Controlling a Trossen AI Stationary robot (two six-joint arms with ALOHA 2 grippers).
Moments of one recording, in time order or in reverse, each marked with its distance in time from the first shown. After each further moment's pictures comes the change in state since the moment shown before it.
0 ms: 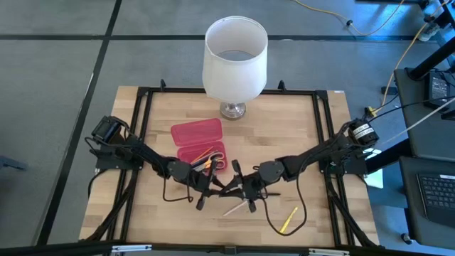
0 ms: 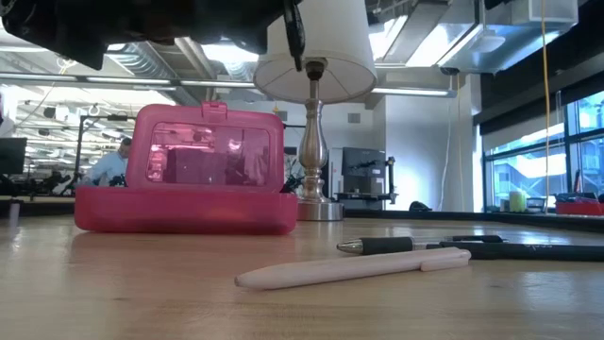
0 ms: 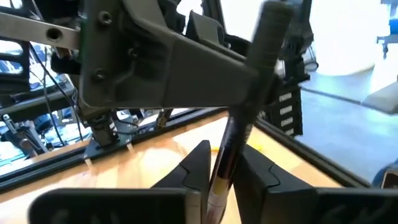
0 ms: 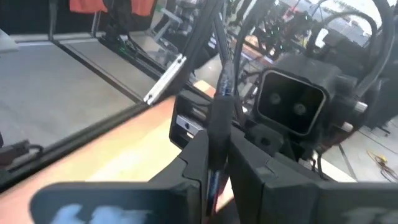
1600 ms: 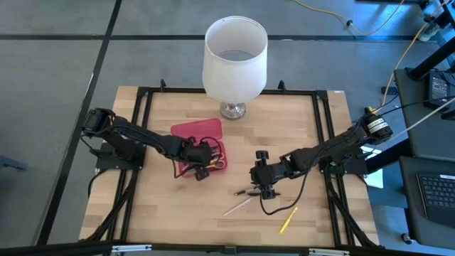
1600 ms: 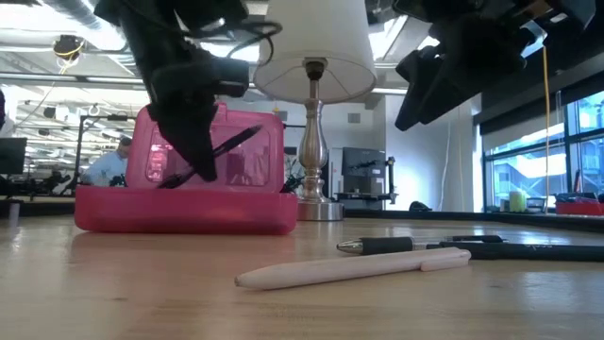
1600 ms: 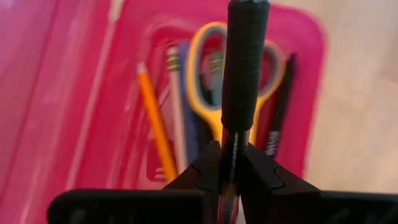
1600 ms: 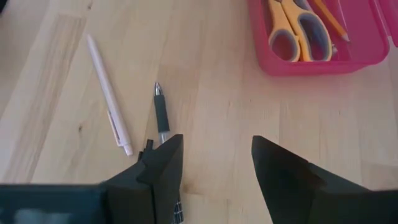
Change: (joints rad) left arm 0.221 -0.167 0.273 -1.608 -0.113 -0.811; right arm 0.005 -0.181 -0.007 -0.965 0.190 0.599
